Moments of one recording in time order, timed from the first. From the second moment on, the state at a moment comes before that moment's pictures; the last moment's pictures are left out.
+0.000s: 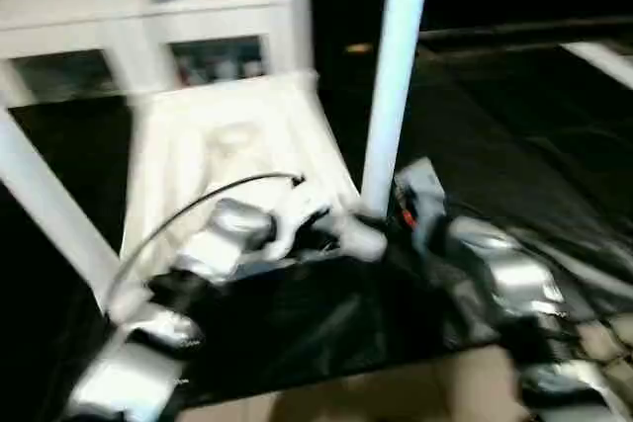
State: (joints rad) left arm -0.68 0.13 -0.25 0.67 0.07 0.33 -0.89; right arm -0.49 -0.13 0.02 0.41 0.08 0.37 0.60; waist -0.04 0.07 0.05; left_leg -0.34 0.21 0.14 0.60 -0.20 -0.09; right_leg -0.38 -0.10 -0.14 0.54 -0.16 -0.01
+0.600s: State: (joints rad) left arm -0.71 0.09 -0.25 0.68 0.07 0.33 -0.81; right arm -0.47 -0.10 -0.04 0.39 0.11 0.36 0.54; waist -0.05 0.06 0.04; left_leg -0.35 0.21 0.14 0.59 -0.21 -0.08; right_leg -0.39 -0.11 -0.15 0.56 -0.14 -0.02
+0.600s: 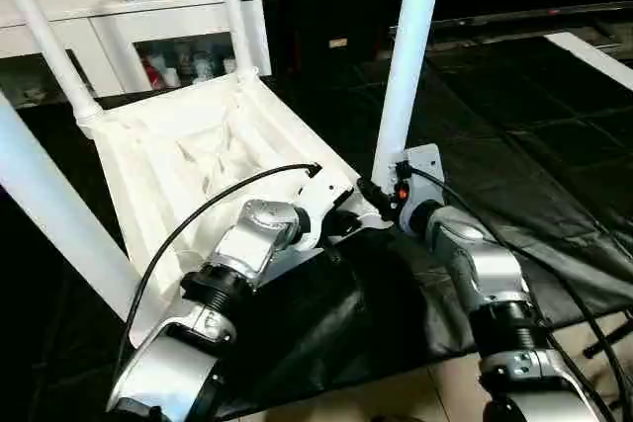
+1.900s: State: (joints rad) left arm -0.64 0.35 -0.43 0.57 0.04 -0.02 -1.44; right arm -0.48 -0.46 0.22 0.46 0.23 0.17 1.52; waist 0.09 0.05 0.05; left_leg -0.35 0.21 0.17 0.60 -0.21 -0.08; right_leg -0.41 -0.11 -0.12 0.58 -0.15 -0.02
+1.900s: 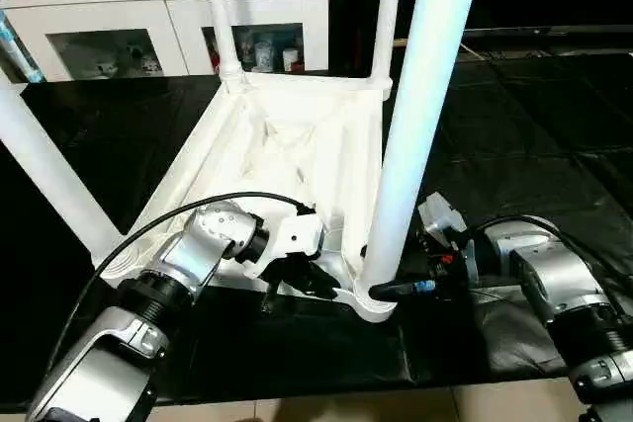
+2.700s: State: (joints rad) left arm -0.69 0.30 -0.37 0.66 0.08 0.12 -1.24; right arm -0.44 -0.33 0.13 0.40 0.19 0.28 1.13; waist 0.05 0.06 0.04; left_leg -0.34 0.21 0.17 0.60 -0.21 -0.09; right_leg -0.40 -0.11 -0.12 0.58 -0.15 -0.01
